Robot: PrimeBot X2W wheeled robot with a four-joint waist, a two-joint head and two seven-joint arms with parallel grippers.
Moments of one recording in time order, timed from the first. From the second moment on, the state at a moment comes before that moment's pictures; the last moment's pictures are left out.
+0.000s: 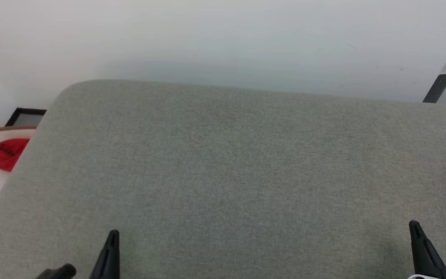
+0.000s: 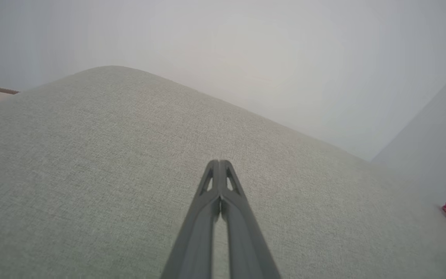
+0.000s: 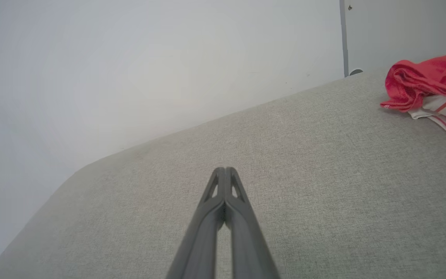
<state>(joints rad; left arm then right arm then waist) 0.14 0.11 0.01 0.10 -0.47 -0.13 -0.21 0.17 -0.08 -0.10 -0.06 0.52 0.13 -0.03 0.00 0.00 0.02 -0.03</state>
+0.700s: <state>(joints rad) 0.07 0.11 0.03 0.14 -0.80 -0.13 -0.14 0.10 -0.08 -0.10 0.03 0.83 0.13 0.00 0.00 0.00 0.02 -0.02</state>
